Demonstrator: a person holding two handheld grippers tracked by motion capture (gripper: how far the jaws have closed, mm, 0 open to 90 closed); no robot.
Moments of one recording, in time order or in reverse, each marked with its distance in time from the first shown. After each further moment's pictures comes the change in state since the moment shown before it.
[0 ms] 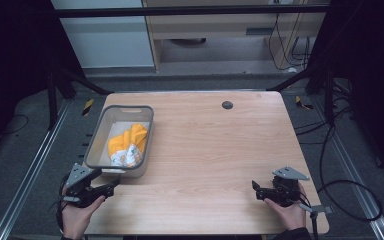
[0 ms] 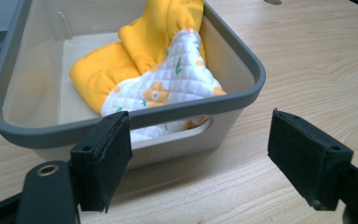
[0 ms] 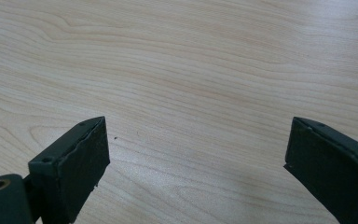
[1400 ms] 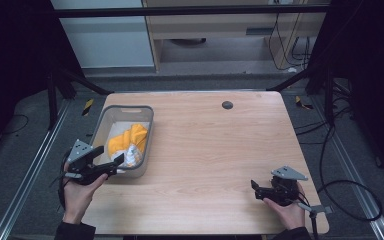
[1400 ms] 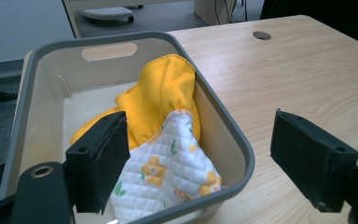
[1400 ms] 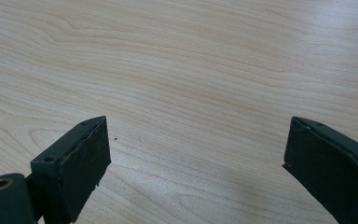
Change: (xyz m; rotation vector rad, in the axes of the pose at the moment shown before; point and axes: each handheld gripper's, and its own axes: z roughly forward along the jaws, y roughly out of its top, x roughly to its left) left arm -0.002 0.063 0.012 -0.048 -0.018 0.040; right arm 0.002 0.001 0.002 -0.018 0.003 -0.025
